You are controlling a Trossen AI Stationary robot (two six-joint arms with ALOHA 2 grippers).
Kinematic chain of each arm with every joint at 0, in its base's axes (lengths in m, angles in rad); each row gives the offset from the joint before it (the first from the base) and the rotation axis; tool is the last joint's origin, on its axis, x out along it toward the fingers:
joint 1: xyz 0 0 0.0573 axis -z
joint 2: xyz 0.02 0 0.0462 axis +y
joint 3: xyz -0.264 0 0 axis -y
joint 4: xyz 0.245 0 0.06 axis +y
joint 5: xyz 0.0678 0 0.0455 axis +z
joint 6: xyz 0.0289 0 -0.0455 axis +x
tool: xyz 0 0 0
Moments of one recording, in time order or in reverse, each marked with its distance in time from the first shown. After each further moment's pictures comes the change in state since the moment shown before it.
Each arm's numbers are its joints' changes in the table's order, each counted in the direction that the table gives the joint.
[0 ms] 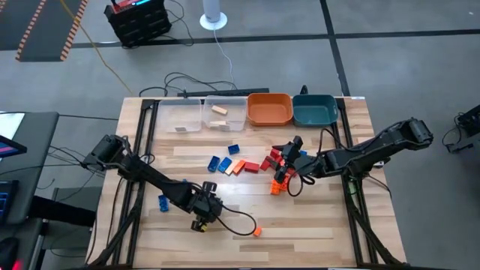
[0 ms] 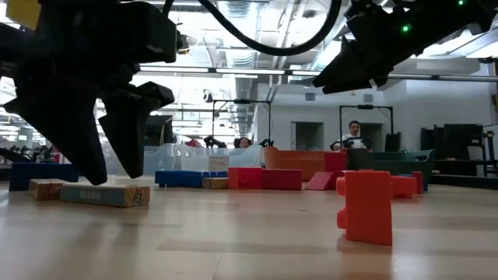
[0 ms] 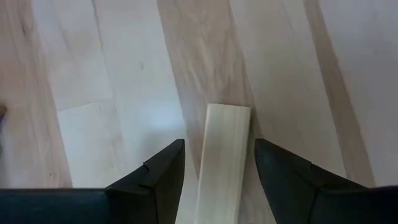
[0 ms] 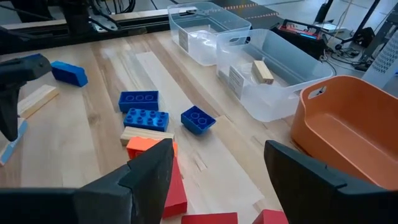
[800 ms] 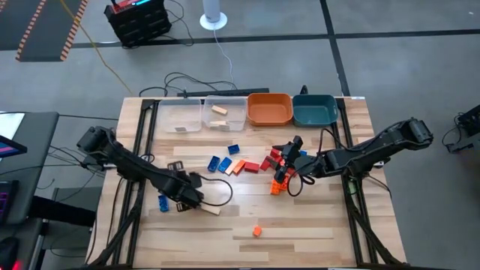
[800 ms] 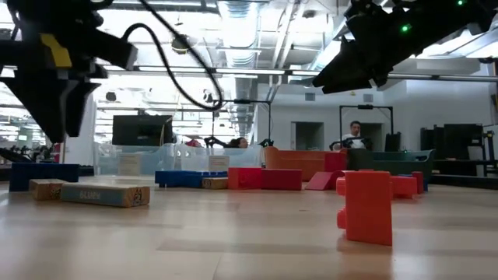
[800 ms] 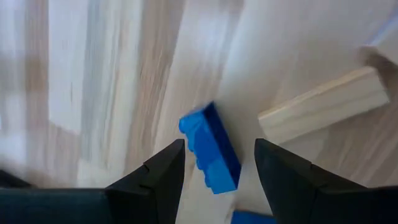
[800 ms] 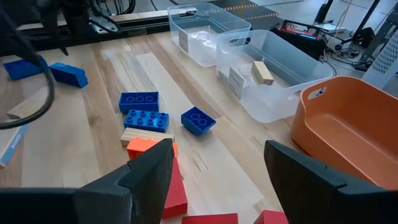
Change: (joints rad) left arm -0.038 -0.195 -0.015 0.677 0.073 -0.553; right arm 0.000 0.000 0.000 -0.004 0.000 0.001
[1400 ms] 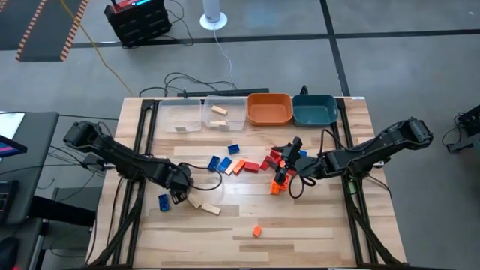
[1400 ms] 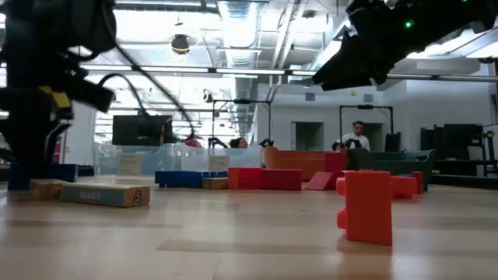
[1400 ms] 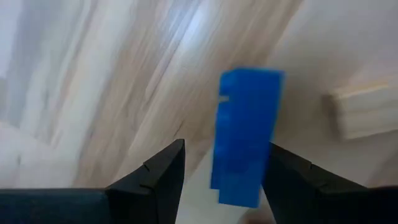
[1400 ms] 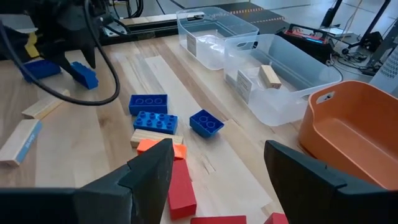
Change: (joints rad) left arm -0.114 -0.212 -0.371 -0.296 -0.132 -0.083; right arm -0.020 0.000 0.000 -0.018 0.001 -0.009
